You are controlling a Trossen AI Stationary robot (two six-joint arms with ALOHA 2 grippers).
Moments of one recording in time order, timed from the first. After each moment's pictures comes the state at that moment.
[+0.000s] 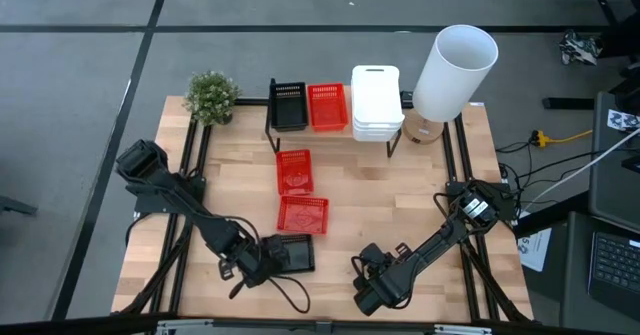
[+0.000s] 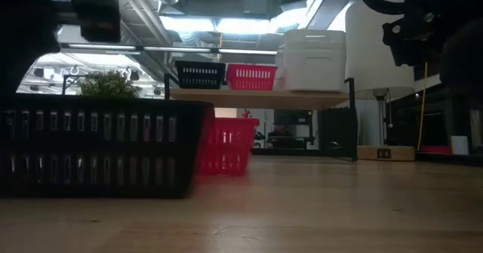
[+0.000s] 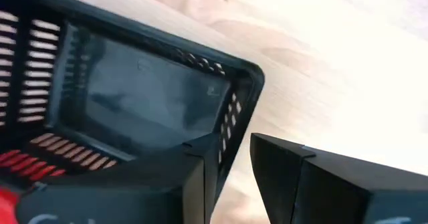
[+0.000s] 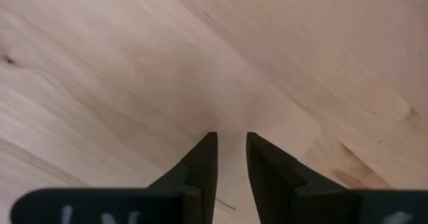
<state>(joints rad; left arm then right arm) -0.66 1.66 1.04 -0.59 -0.09 0.47 0.72 2.16 1.55 -1.15 0.18 1.64</state>
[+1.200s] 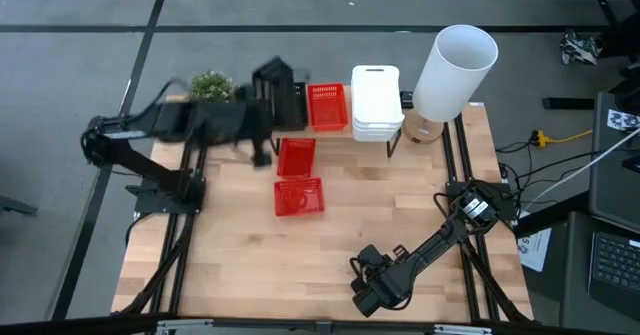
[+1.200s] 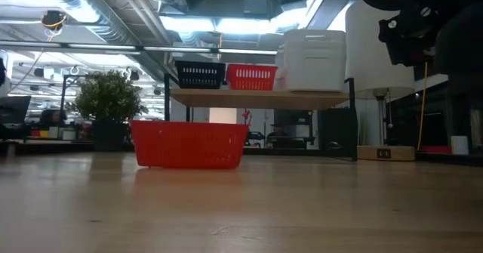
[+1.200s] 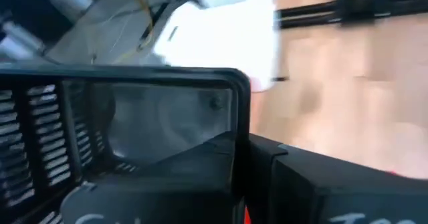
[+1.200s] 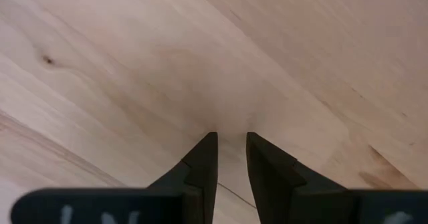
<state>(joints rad) -0.04 1.27 1.61 -0.85 -0.56 0.15 0.72 2.16 1.55 -1.09 0.18 1.64</state>
